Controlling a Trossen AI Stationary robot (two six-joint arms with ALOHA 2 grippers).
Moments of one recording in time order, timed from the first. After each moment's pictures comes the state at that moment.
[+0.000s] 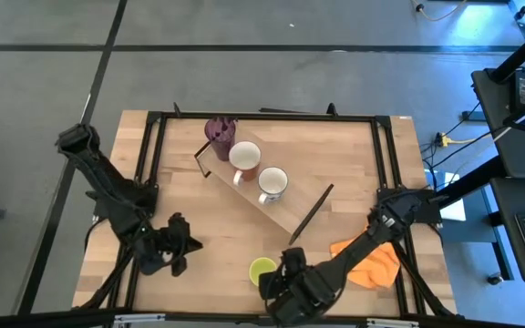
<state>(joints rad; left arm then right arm) -0.92 1.20 0.66 -0.40 -0.67 -1.18 0.67 2.34 2.35 -1.45 0.29 2.06</state>
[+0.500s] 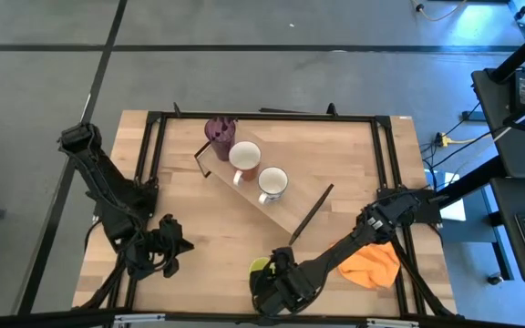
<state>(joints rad) -1.04 1.20 0.66 -0.54 -0.70 -1.33 0.62 2.43 2.35 -1.38 0.23 2.04</state>
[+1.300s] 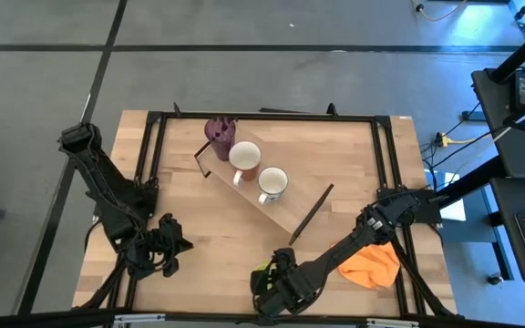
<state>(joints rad) -1.04 1.20 0.66 -0.57 -0.69 -1.33 0.62 2.44 2.35 -1.39 0.22 2.08</state>
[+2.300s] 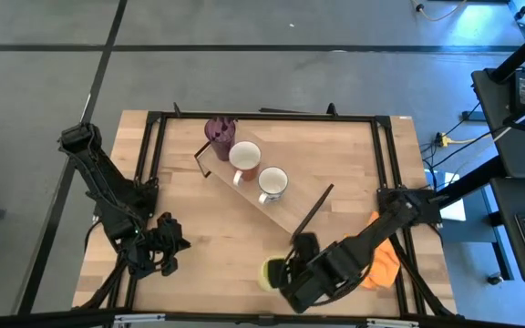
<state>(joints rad) -1.04 1.20 0.66 -0.62 -0.64 -1.33 0.64 2.16 2.36 -1.49 0.25 2.05</state>
